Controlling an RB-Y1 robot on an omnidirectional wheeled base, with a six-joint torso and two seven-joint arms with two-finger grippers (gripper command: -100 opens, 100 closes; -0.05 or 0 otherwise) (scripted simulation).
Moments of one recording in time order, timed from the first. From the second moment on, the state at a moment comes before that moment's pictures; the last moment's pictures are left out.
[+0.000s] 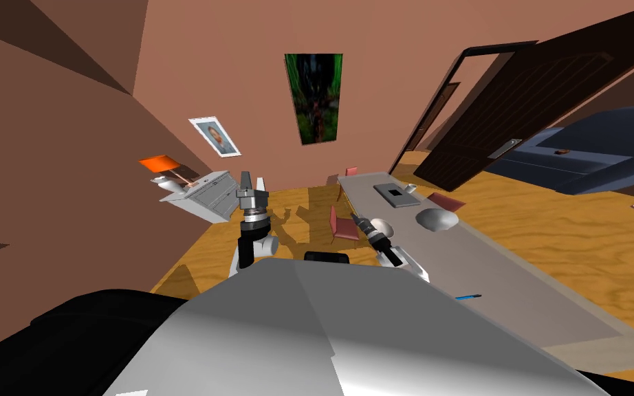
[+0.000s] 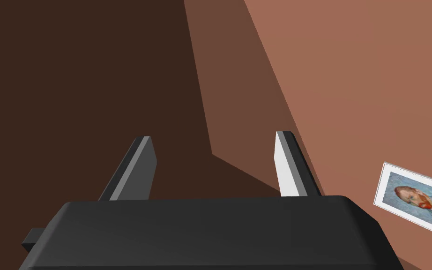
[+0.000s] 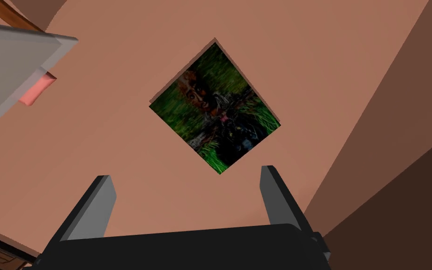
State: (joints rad) left arm 0.45 0.02 0.01 -2.38 -0.03 -0.41 -0.01; right arm 0.28 -0.46 0.25 -1.59 0.25 -0.40 0.31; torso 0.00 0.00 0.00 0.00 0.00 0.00
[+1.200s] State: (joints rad) left arm 0.45 0.02 0.01 -2.38 -0.03 -0.41 -0.01; right arm 0.20 -0.62 0.38 -1.24 0.39 -0.39 0.41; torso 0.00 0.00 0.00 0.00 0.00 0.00
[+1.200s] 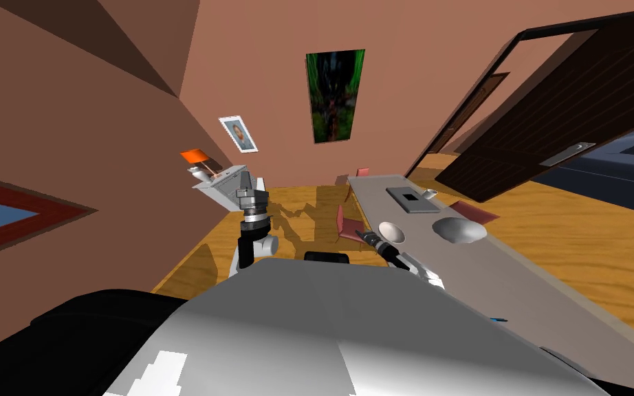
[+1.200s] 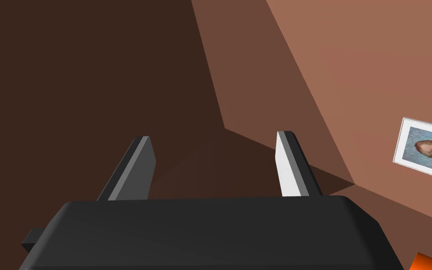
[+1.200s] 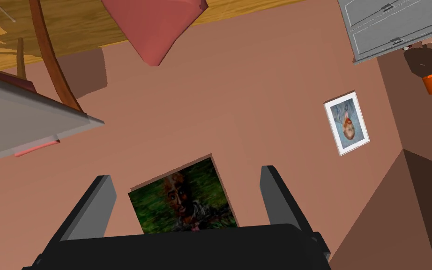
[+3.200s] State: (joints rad) left arm 0.45 0.02 0.01 -2.38 -0.03 -0.42 -0.01; right arm 0.08 -0.82 0.57 -0.75 0.58 -0.38 0.54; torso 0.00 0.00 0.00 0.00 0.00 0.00
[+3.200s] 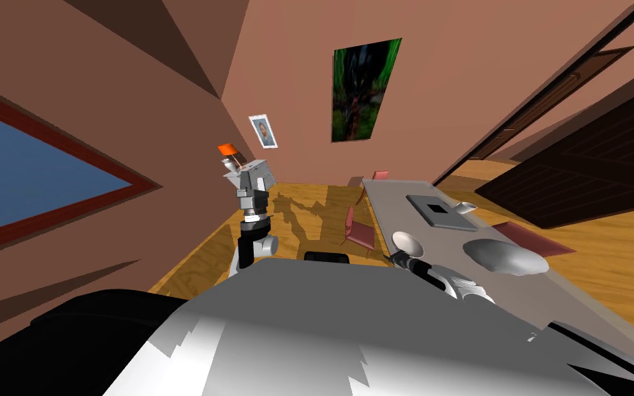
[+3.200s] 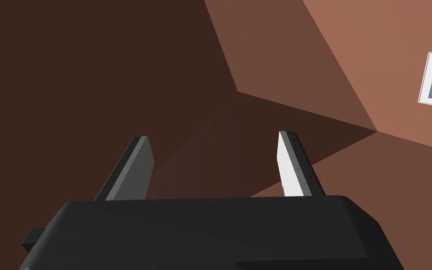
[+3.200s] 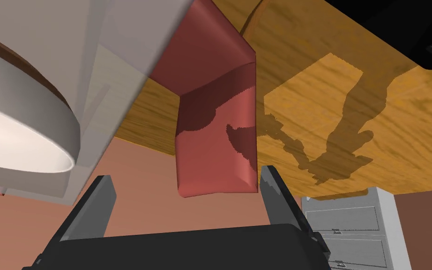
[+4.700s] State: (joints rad) left arm 0.45 0.02 0.01 -2.38 -0.03 -0.42 -0.01; right arm 0.01 -0.86 0.71 -0.44 0.67 -0.39 0.62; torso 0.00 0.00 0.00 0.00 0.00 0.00
